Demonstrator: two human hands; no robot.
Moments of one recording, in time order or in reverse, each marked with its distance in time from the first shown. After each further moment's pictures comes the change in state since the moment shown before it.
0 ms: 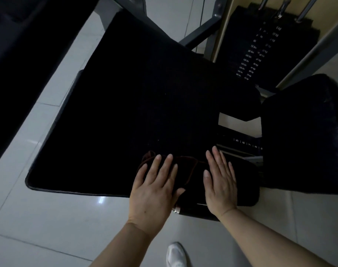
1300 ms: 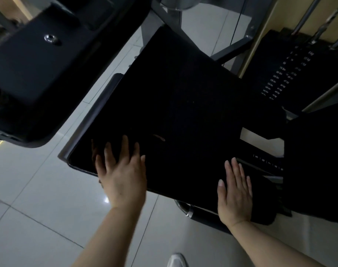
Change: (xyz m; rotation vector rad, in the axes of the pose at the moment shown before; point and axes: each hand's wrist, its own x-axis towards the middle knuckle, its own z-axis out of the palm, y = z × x) left_hand -0.006 -0.066 -0.030 0.051 0.106 -0.724; right_hand -0.001 -0.001 0.006 -0.080 0.003 0.009
